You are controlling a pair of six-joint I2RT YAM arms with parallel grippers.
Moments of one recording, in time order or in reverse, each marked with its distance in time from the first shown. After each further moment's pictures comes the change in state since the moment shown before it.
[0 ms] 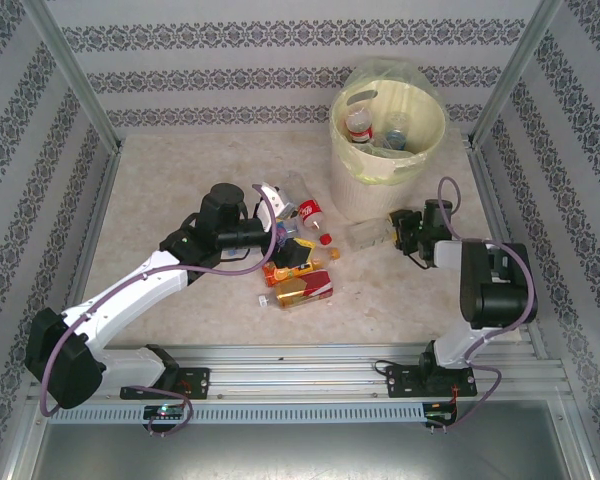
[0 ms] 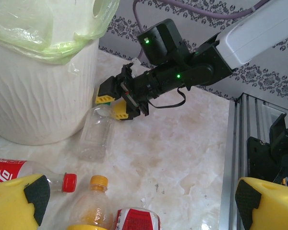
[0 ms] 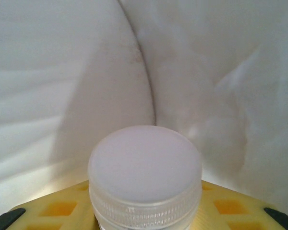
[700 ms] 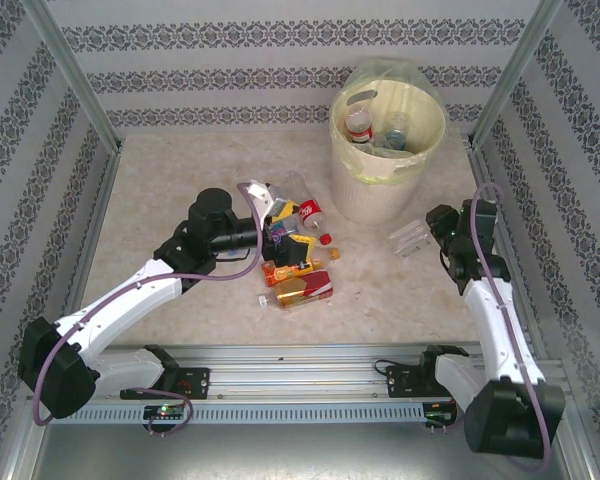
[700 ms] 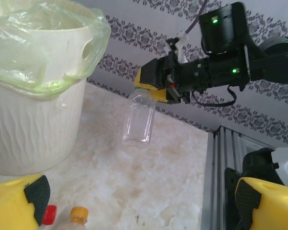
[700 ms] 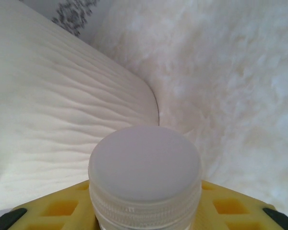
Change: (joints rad) left arm 0.001 -0.061 -0.075 0.214 0.055 -0.161; right arm -0.035 -0.699 0.082 -0.644 0.337 -0.444
